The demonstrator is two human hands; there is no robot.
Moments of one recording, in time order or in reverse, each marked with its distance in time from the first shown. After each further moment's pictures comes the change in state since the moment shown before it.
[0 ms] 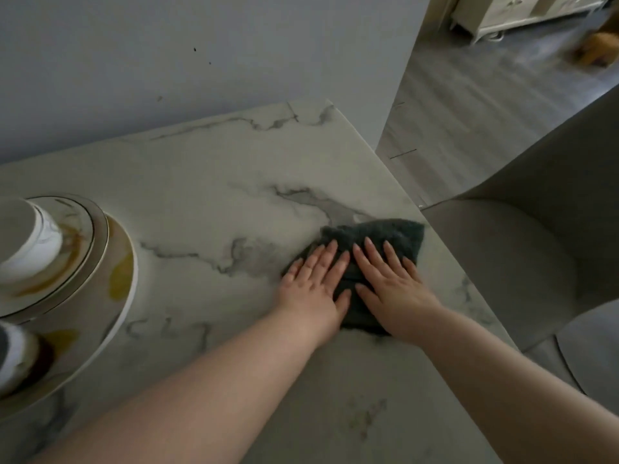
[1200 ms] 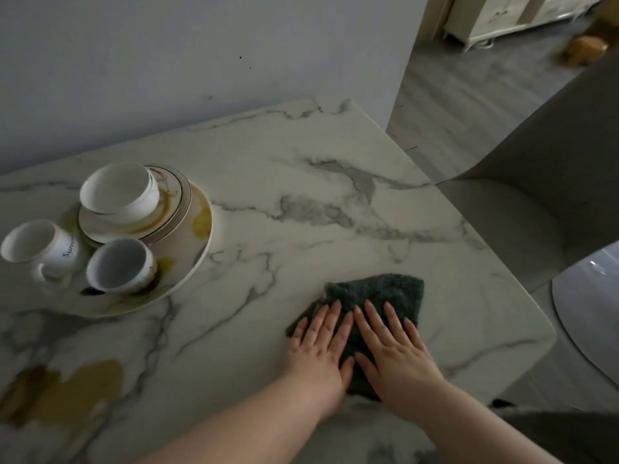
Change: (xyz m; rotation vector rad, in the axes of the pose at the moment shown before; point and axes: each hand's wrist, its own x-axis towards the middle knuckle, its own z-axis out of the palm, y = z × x) left_hand -0.218 -0.006 0.063 -0.083 -0.073 0.043; right_hand -0.182 -0.104 0.110 -0.047 -0.008 0.064
